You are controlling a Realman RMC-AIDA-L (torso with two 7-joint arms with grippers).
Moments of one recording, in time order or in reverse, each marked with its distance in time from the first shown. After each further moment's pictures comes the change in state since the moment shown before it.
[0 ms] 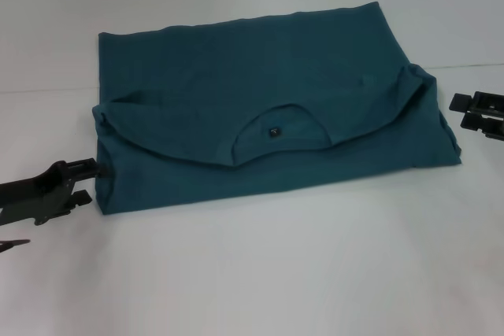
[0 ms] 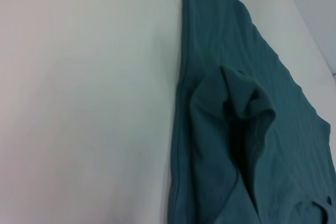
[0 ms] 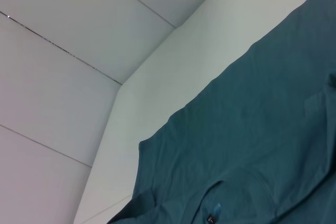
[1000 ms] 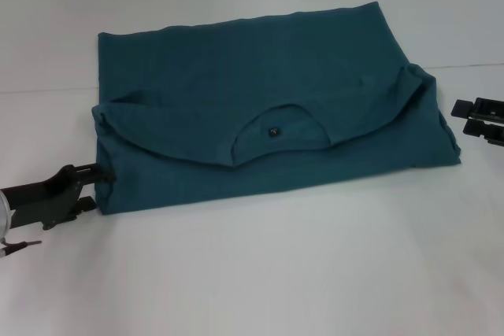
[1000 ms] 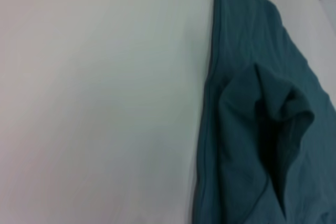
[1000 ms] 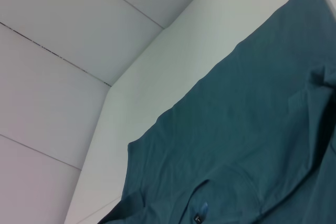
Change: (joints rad) left arm -0.043 0.007 0.009 -0.094 0.008 -0.092 -0.030; right arm -0.004 0.000 0.002 0.016 -0.011 0.023 -0.002
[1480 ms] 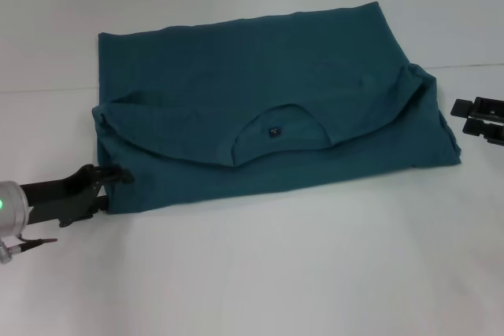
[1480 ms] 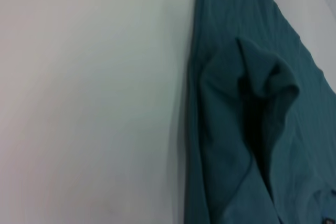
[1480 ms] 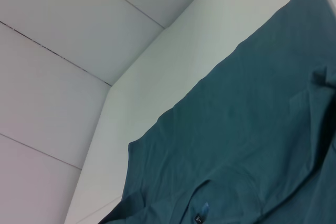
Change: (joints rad) left arm -0.040 -0.001 0.023 -0.029 0.016 0.006 0.010; right arm 0.002 0.000 0.000 -0.001 -0.001 0.000 0.000
